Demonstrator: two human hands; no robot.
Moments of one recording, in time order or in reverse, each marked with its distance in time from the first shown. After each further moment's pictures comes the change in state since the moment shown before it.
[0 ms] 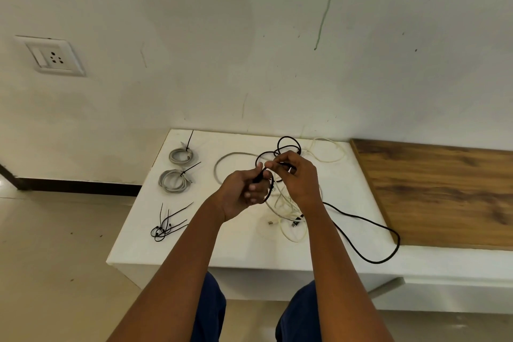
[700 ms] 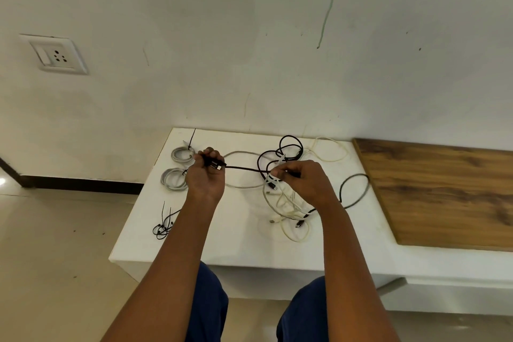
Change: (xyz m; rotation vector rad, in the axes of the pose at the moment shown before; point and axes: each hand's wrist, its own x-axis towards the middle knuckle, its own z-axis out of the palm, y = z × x) left_hand -0.001 0.021 -0.033 -0.960 0.453 0.583; right_hand 0.000 0.002 -0.022 -0.192 -0.268 0.034
